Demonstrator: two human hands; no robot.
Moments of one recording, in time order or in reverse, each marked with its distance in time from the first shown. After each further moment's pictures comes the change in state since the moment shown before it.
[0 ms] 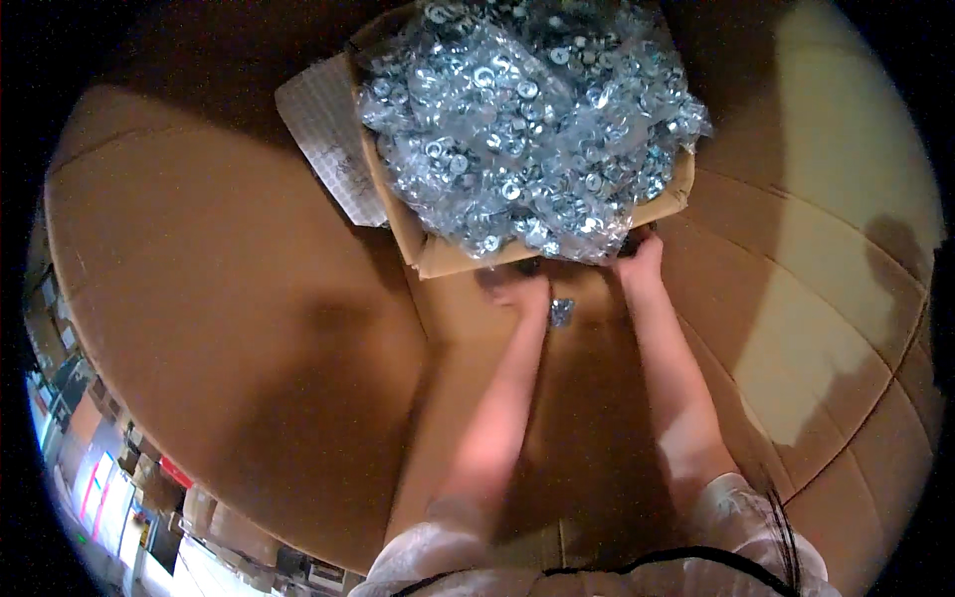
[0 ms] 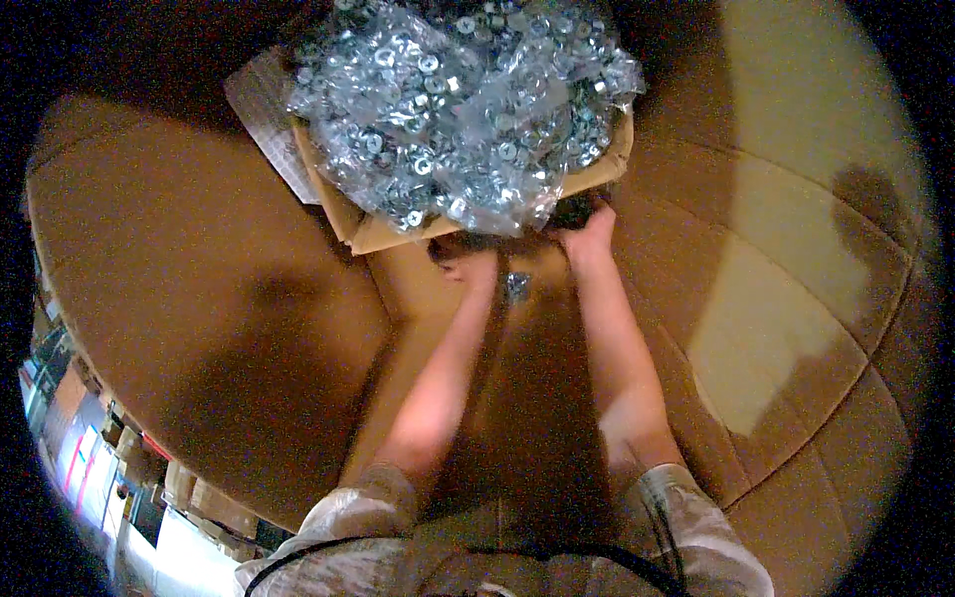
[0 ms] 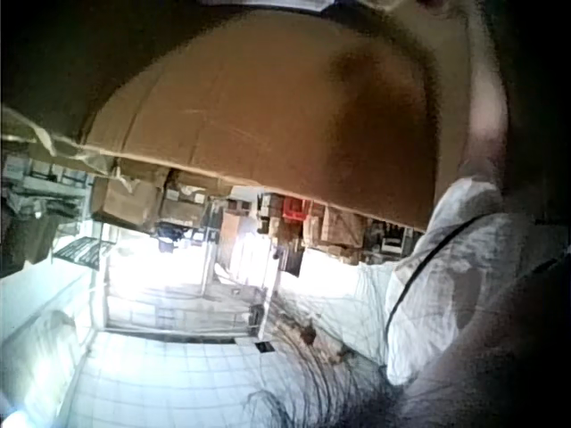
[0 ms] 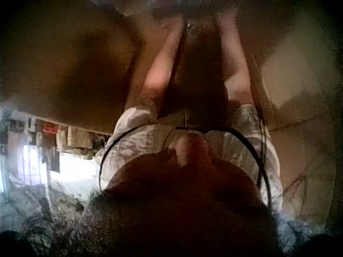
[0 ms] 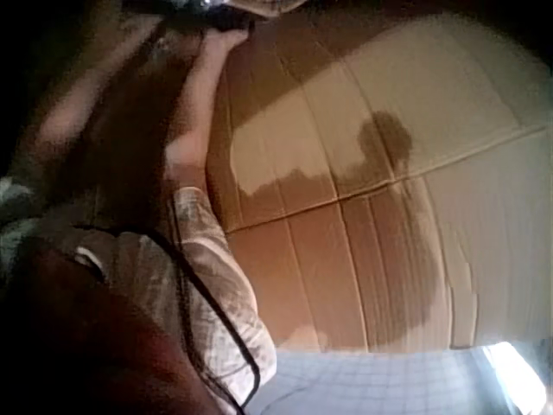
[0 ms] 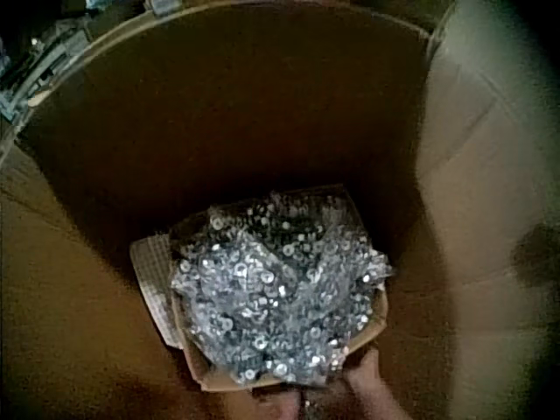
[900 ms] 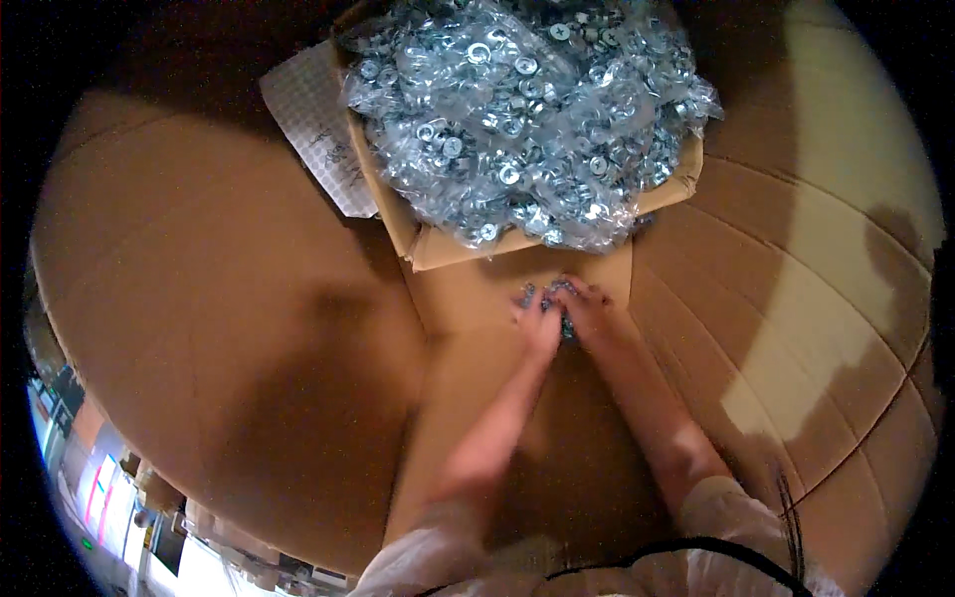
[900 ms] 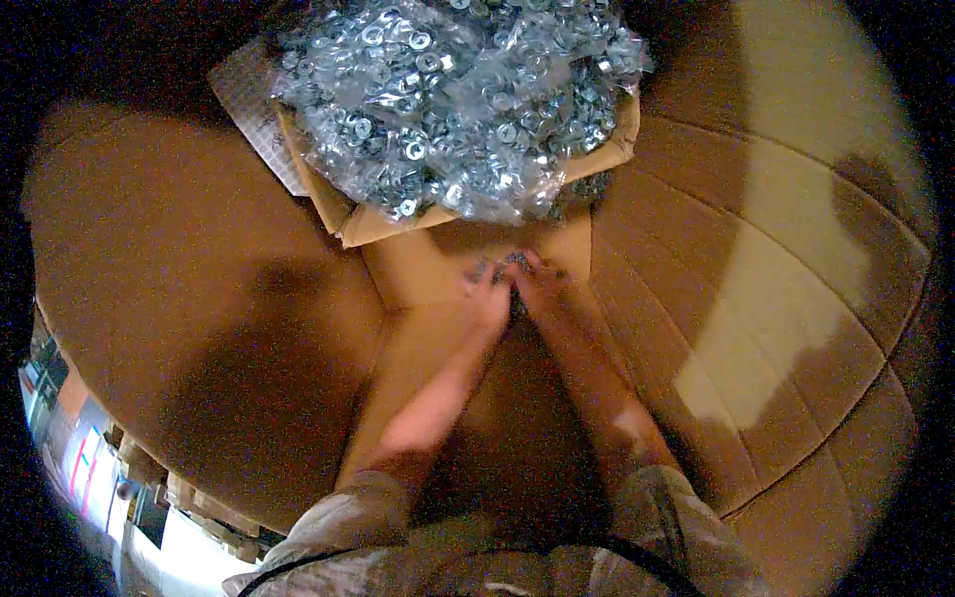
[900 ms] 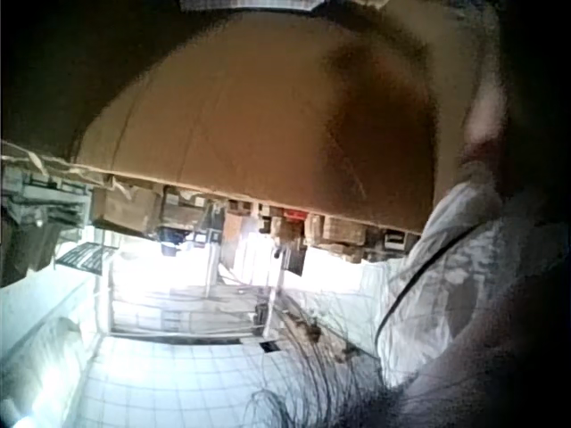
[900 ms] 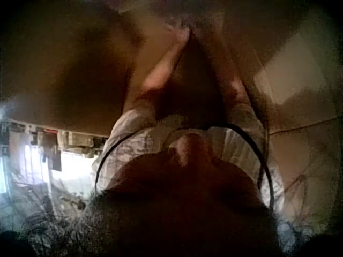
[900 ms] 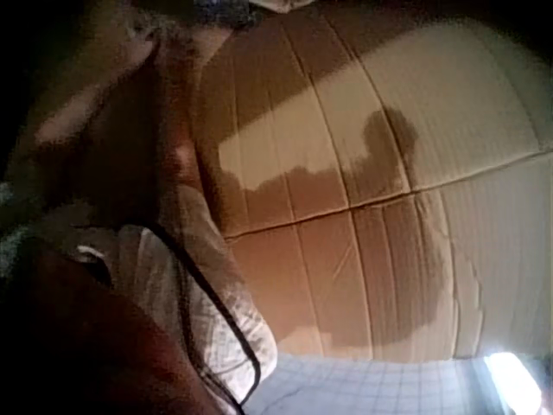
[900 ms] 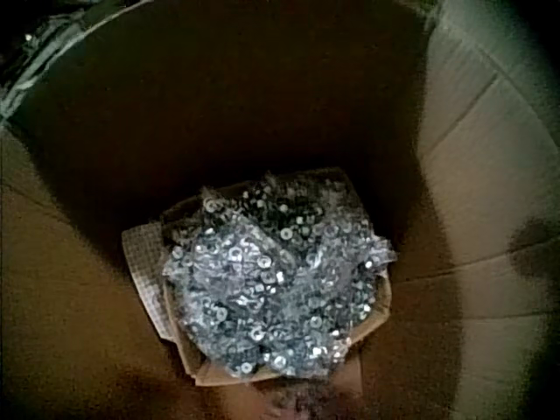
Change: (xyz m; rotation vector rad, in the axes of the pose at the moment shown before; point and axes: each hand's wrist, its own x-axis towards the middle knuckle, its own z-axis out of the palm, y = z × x) left_hand -0.146 0.046 -0.020 -0.474 -0.385 0.195; right_hand 0.022 0.053 -0.230 -1.405 -0.031 -0.411
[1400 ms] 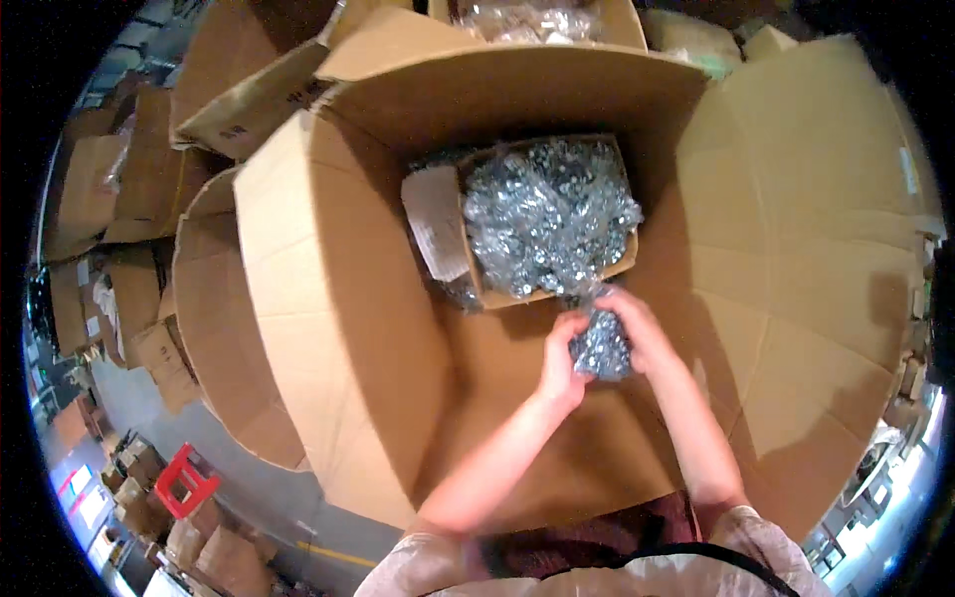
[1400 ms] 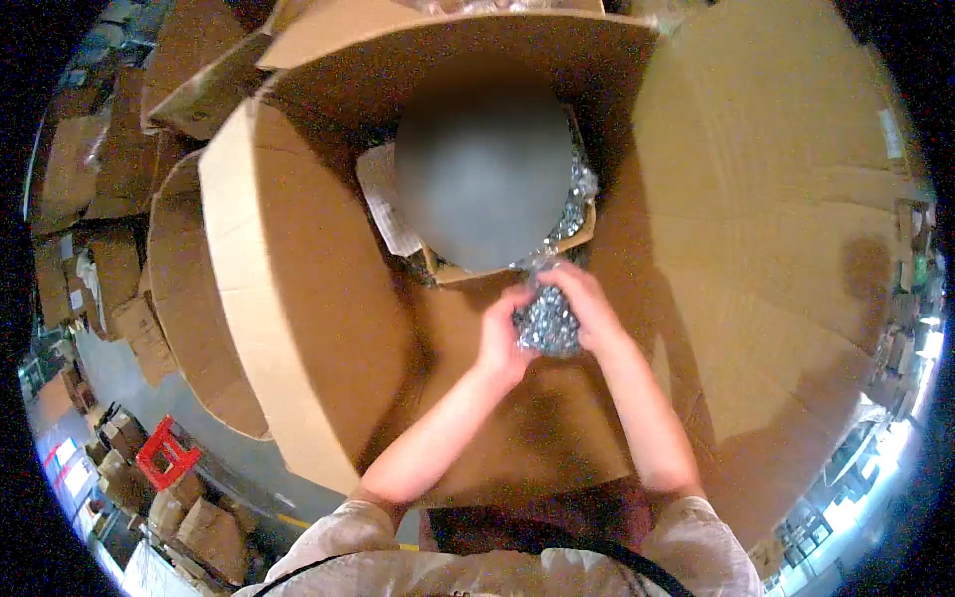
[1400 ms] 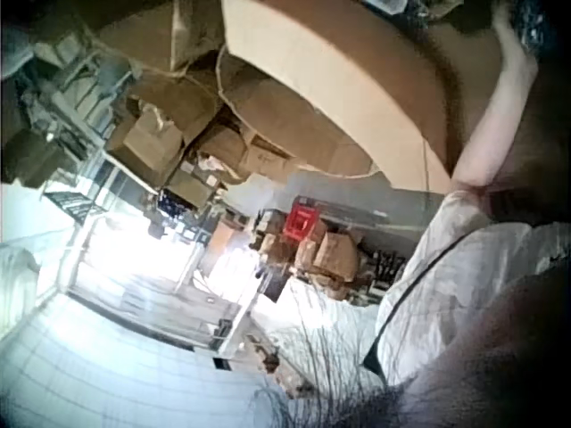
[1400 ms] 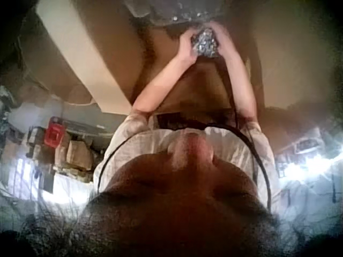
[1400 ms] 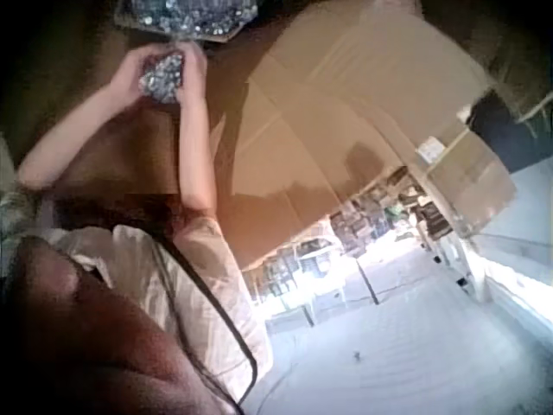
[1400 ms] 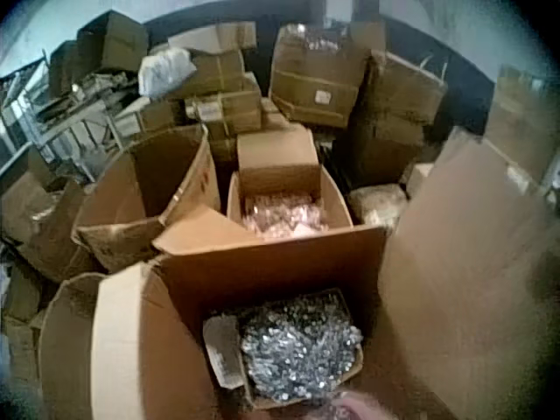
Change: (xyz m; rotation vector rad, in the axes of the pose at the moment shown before) left_hand -0.149 0.207 -0.226 -1.339 -0.545 -0.255; right_hand -0.101 -0.410 -0.138 0.739 -0.237 0.228
